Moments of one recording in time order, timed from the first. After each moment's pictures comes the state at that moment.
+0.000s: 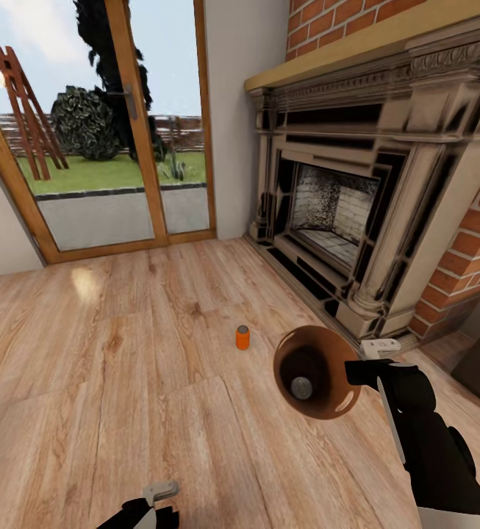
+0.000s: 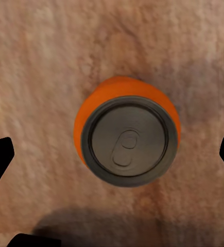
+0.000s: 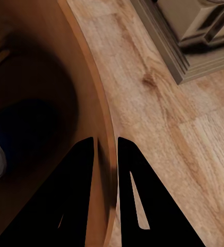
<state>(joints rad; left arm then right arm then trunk) -0.49 -0.03 -0.36 -0.24 0.60 0.29 0.23 -0.45 -0.04 -0.10 -1.56 0.27 1.05 0.18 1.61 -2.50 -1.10</state>
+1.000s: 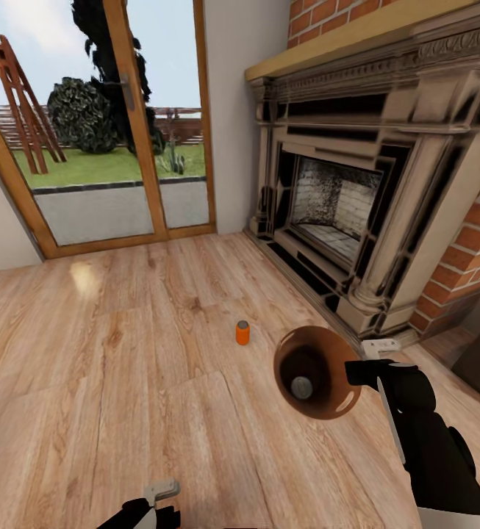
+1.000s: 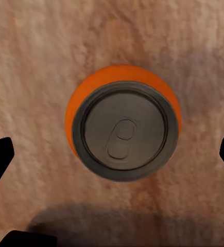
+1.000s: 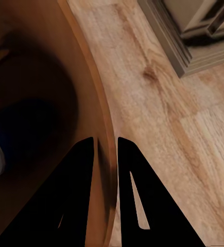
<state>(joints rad) -0.49 -0.03 -0.36 -0.24 0.60 0.29 0.21 -0.45 -0.04 -0.10 -1.56 0.27 1.05 0.18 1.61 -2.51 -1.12</state>
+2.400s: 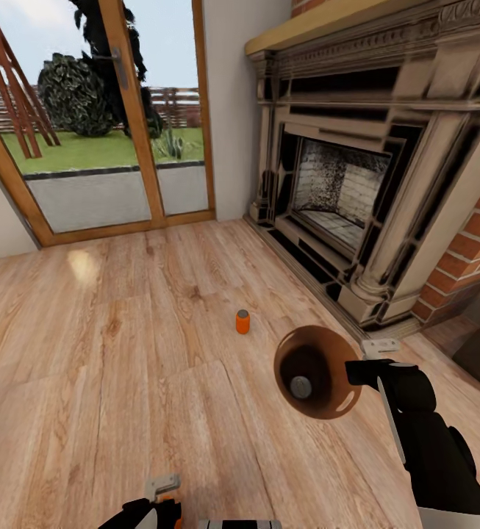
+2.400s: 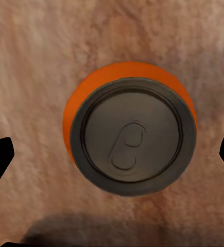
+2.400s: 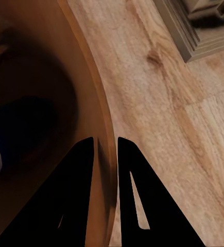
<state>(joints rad) -0.49 -0.04 -0.37 -0.24 0.60 0.21 0.21 -0.45 -0.04 -0.10 -1.56 0.27 1.05 0.18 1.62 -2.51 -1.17</state>
